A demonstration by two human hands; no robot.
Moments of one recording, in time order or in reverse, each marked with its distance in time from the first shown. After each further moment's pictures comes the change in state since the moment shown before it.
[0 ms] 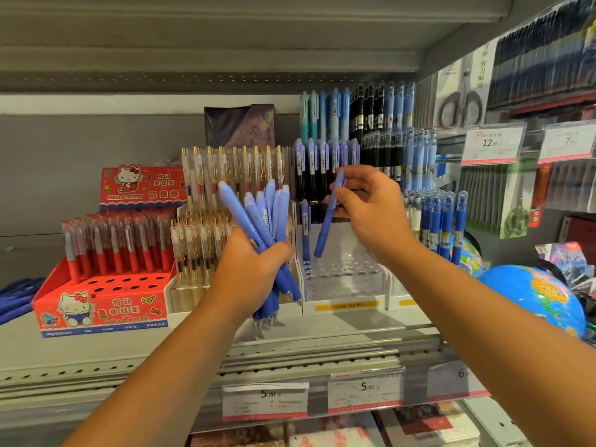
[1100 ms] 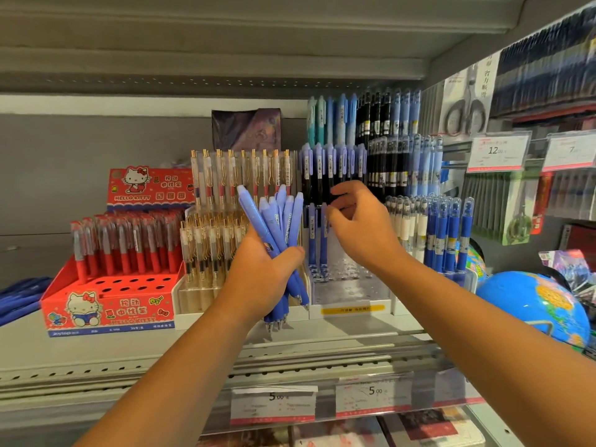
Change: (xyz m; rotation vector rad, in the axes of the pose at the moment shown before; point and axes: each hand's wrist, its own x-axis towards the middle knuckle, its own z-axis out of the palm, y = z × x) left_hand -0.001 0.000 0.001 0.061 -0.041 -0.011; right_hand -0.007 0.009 0.015 -0.468 -0.035 -0.045
